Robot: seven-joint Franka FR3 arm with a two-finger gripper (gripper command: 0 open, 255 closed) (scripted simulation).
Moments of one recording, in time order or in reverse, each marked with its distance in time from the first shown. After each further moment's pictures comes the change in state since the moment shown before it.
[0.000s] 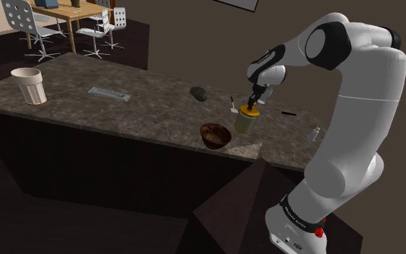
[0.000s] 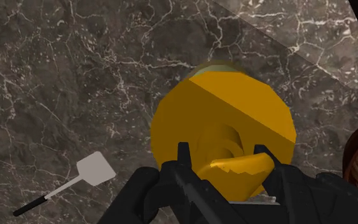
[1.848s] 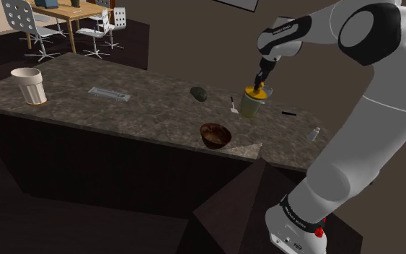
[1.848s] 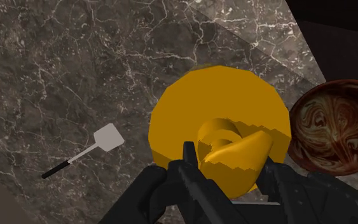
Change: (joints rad) arm 0.085 -0.256 -0.028 0.043 -0.132 -0.288 0.108
